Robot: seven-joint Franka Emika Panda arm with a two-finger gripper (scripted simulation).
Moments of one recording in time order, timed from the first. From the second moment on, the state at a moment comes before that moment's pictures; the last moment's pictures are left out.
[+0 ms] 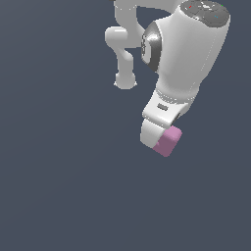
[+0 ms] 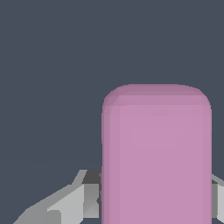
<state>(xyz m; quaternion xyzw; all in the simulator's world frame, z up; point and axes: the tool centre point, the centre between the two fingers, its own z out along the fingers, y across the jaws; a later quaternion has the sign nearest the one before) 0.063 0.111 0.280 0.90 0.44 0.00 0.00</state>
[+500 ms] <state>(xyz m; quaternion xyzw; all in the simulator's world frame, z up) 0.064 0.149 0.328 0.90 0.44 0.00 0.00</state>
